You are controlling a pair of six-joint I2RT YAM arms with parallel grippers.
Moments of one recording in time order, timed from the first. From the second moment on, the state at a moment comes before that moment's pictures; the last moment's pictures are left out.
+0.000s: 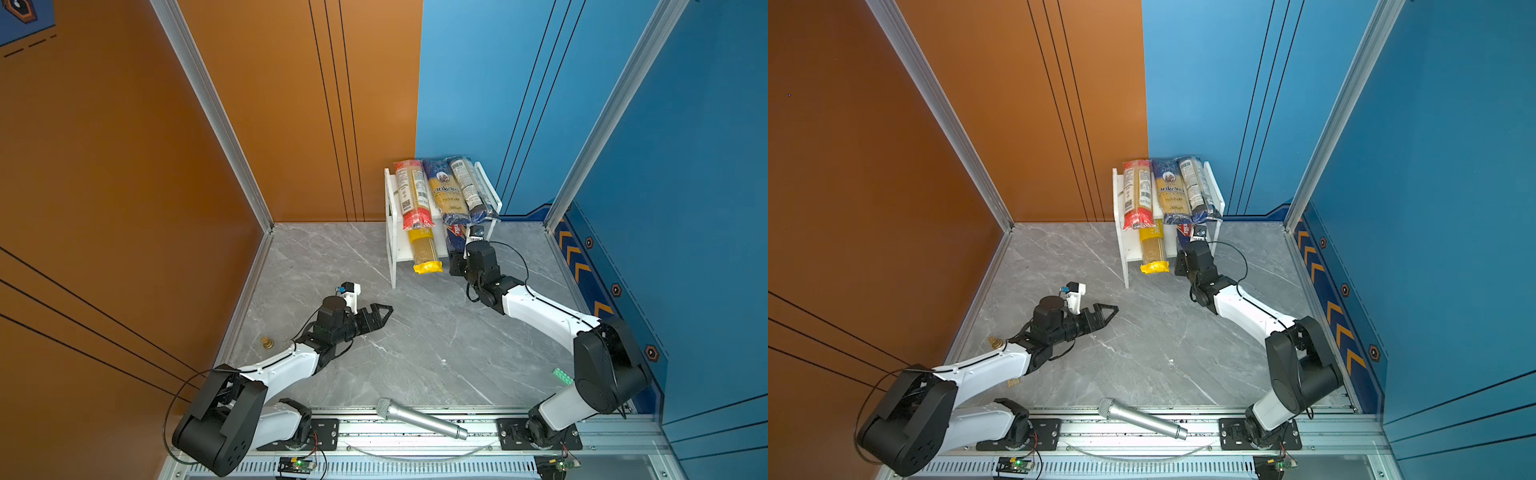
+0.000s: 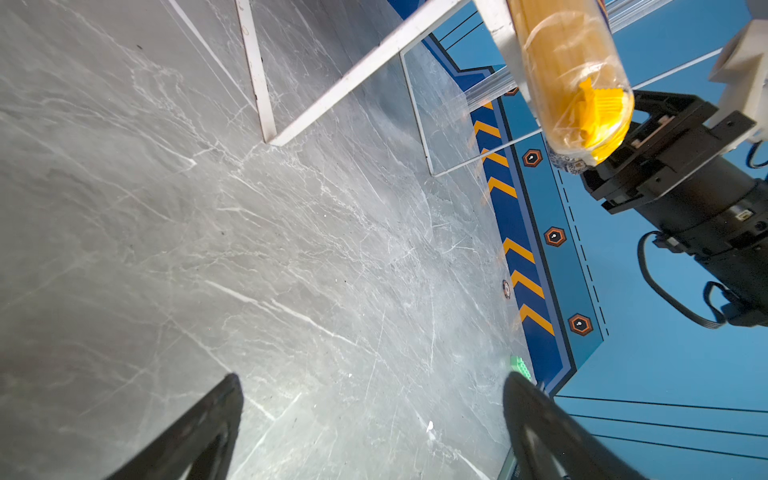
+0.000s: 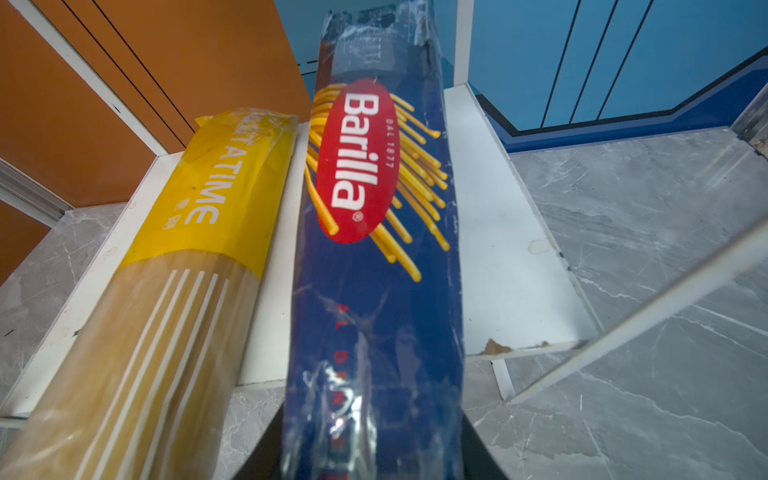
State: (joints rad) left arm -0.41 1.24 0.39 0.39 0.40 -0.82; right arm 0.46 1.57 1.04 0.08 0.28 0.36
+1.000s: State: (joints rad) left arm -0.41 1.22 0.38 0.39 0.40 -0.82; right arm 0.45 1.55 1.00 0.17 0.31 0.32
